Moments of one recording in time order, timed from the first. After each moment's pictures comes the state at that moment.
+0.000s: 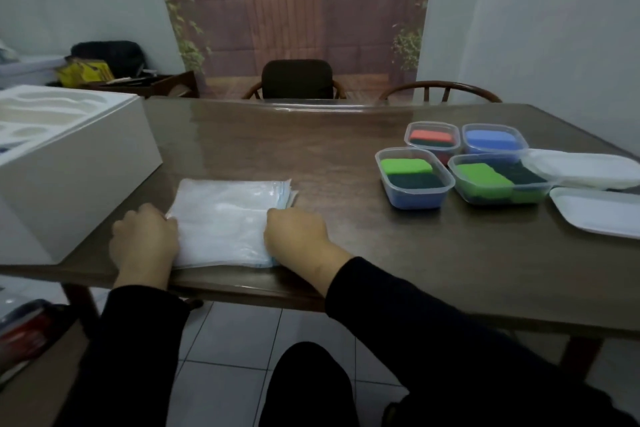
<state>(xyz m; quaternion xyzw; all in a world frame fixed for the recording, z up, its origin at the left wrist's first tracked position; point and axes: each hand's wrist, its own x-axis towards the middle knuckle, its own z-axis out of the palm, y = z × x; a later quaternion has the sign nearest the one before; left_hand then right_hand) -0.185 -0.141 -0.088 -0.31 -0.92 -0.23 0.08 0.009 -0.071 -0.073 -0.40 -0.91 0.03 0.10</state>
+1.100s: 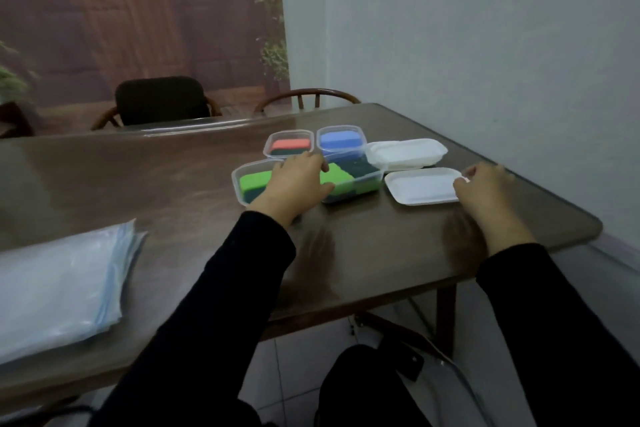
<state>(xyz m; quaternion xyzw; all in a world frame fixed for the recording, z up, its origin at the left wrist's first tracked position) 0.152 0.024 -0.014 -0.79 -0.59 -0.17 -0.01 0.432 0.025 -0.053 -0.80 -0.50 0.01 0.33</state>
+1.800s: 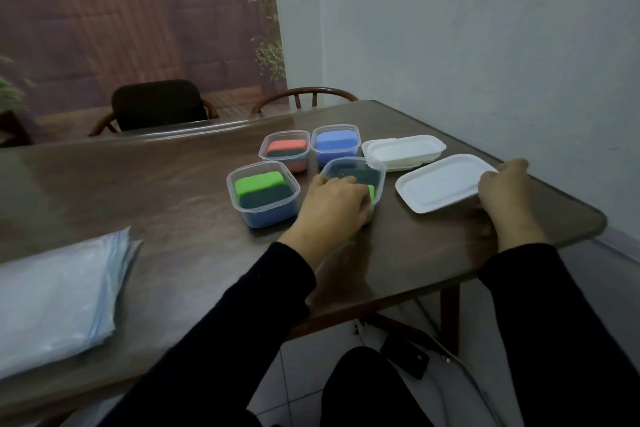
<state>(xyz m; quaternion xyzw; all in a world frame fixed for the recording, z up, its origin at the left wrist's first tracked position) 0.199 -0.009 -0.028 -0.85 -0.50 -0.16 0.07 0.448 0.018 -0.046 -0.77 -0.33 0.16 0.52</state>
